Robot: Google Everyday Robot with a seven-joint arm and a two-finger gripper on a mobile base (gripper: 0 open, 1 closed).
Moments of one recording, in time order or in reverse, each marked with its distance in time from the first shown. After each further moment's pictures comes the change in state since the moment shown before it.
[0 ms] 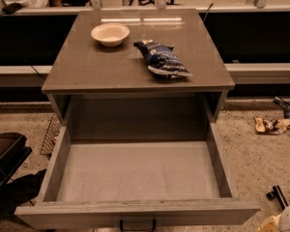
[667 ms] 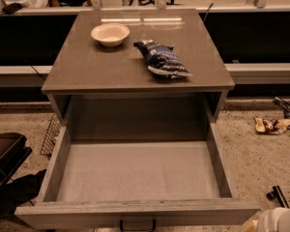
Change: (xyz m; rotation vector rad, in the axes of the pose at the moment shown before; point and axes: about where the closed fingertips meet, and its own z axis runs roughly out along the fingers) arm -0.019 0.010 0.019 -0.011 0.036 -0.015
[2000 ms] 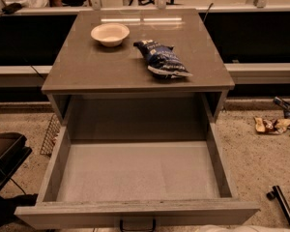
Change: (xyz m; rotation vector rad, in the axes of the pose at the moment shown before) arm -0.081 0.017 0.107 0.104 -0.122 -0.293
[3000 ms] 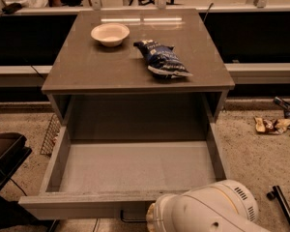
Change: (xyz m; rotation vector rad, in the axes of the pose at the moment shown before) arm -0.075 -0.063 0.037 0.028 -0.067 -0.153
